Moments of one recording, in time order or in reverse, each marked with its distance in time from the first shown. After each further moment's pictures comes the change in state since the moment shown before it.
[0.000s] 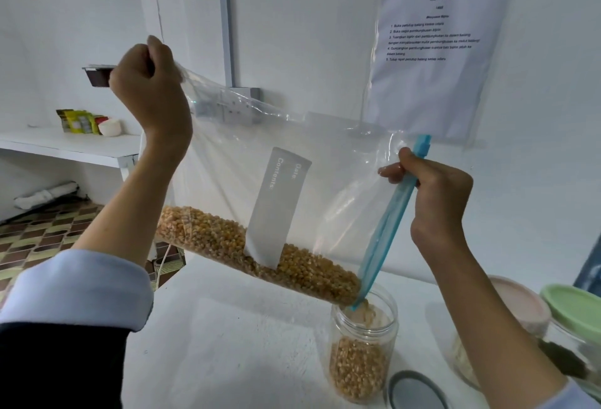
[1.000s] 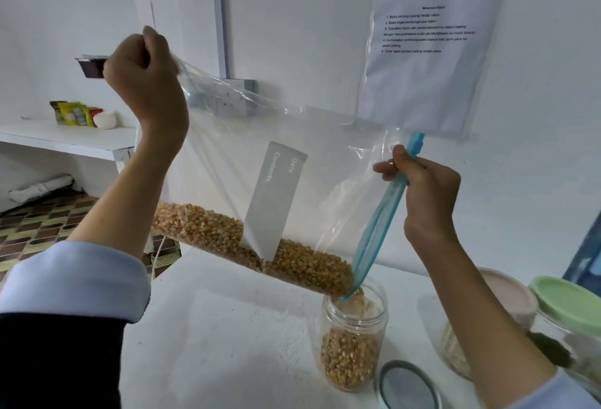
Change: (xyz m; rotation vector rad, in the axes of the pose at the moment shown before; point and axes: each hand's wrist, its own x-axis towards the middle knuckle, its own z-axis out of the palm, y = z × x) left_hand -0.008 0.004 0.006 -0.006 -0.011 0.001; right_hand 0.005 0.007 -0.007 -0.052 -0.024 0.030
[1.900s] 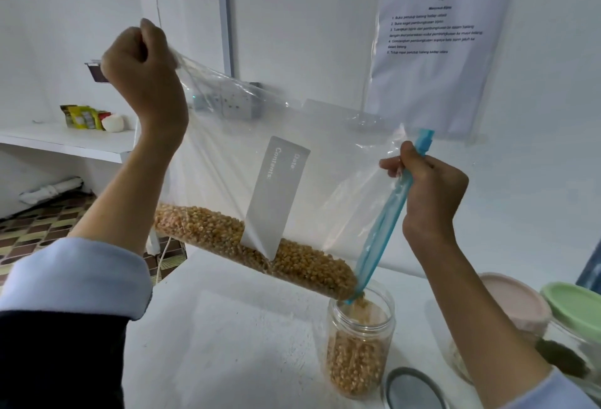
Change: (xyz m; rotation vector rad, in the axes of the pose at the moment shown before) left_hand 0.011 0.002 0.001 0.023 0.016 0.041; right_hand 0.001 0.000 0.008 0.034 0.058 -0.025
